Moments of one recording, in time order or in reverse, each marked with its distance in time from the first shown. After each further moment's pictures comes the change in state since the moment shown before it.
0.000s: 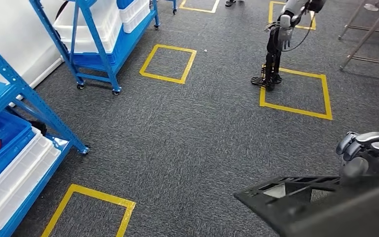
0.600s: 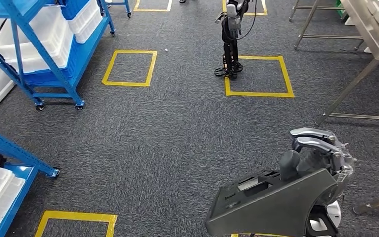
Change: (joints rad) left arm -0.013 0.022 0.029 -0.001 -0.056 0.017 -0.003; right arm -0.055 -0.111 0.455 0.065 0.329 -0.602 0.000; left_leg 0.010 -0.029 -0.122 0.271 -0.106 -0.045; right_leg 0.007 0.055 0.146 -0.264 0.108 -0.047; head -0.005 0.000
